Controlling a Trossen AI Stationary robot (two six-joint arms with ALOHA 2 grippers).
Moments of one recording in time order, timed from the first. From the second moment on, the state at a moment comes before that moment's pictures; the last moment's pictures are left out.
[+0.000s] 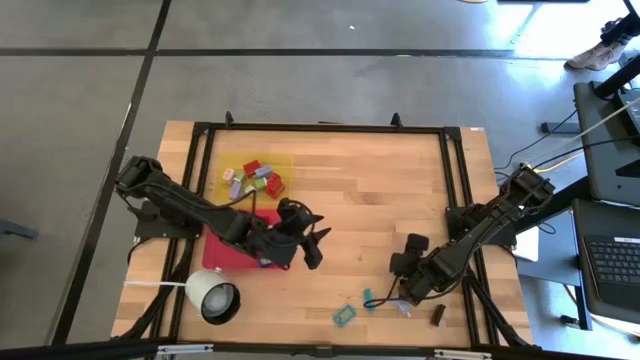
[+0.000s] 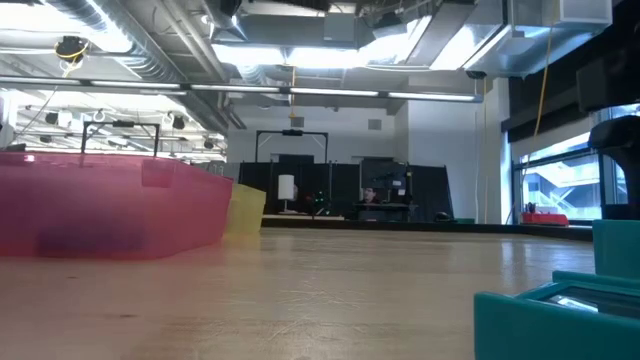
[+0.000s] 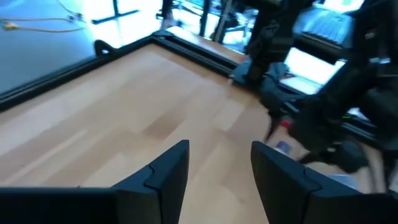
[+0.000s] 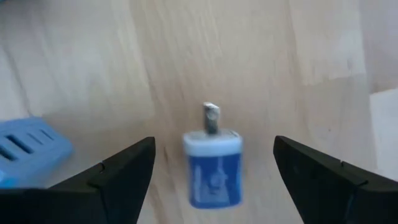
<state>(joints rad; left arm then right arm) -0.41 1.58 1.27 -0.26 -0.81 -0.66 0.77 1.59 0.82 -0.73 0.27 0.95</state>
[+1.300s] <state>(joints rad) -0.38 1.73 1.27 0.01 -0.56 -0.57 0.77 1.59 0.81 -0.65 0.31 0.96</state>
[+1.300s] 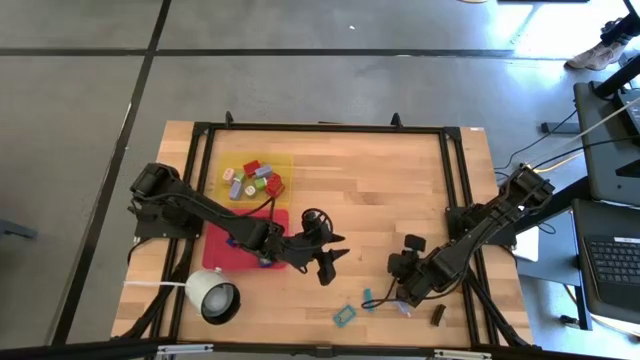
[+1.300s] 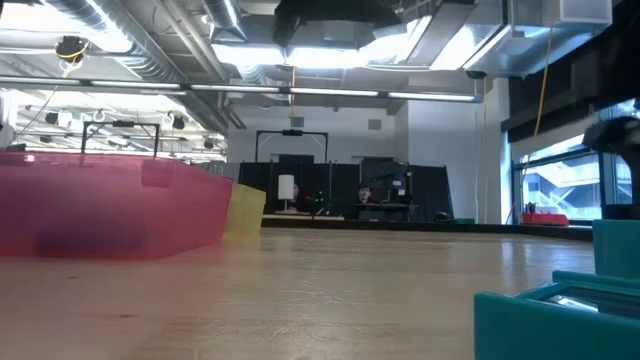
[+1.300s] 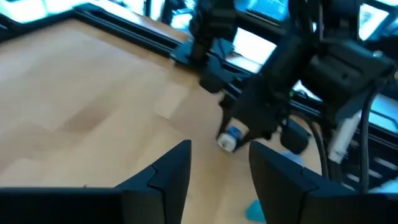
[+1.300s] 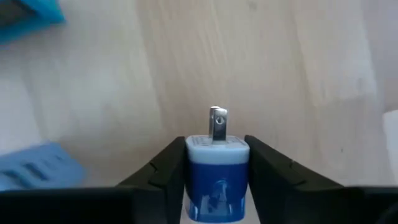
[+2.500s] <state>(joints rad) -0.34 1.79 1.27 0.18 -0.36 -0.74 0.73 1.59 1.16 -0.41 0.91 0.01</state>
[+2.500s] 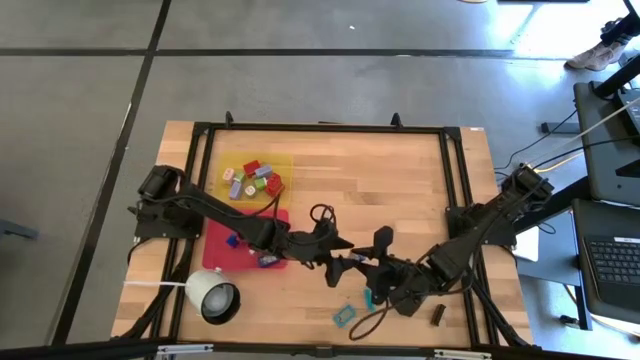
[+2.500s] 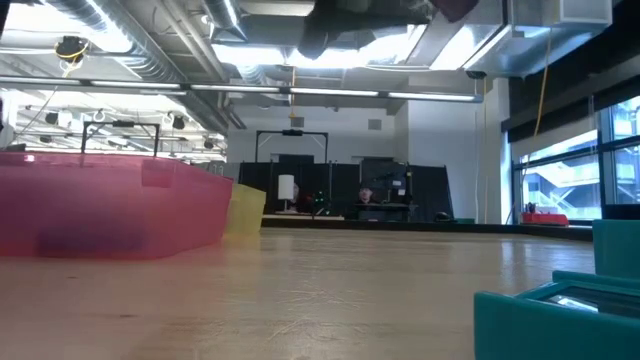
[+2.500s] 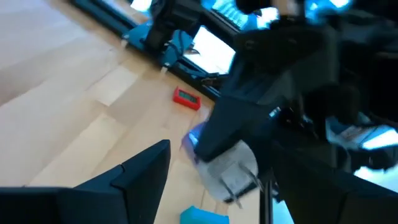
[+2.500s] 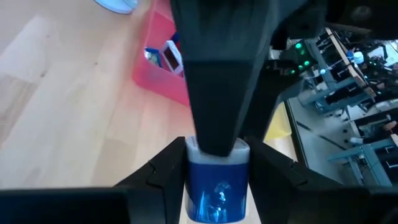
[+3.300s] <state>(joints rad) -0.23 1.79 1.27 0.07 -0.24 -1.06 0.58 1.60 1.16 -0.41 0.78 0.01</state>
